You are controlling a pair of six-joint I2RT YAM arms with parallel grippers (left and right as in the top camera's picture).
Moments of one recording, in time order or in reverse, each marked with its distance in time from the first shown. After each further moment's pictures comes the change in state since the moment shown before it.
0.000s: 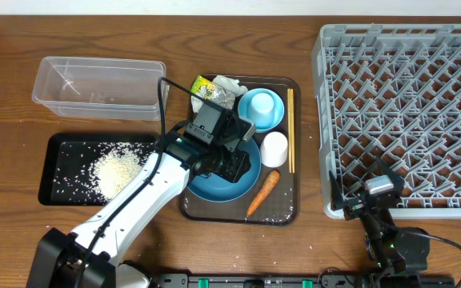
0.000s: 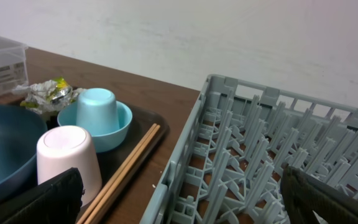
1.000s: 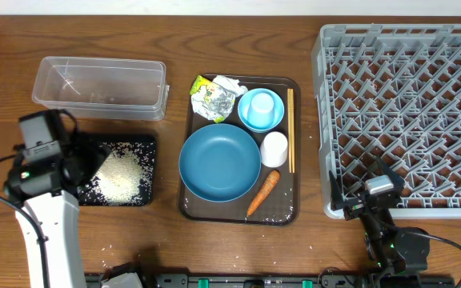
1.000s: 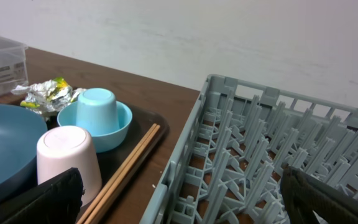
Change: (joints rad) left arm 0.884 -0.340 0.024 -0.370 -0.449 -0.564; right arm 0.000 0.000 0.000 0.000 0.000 0.000
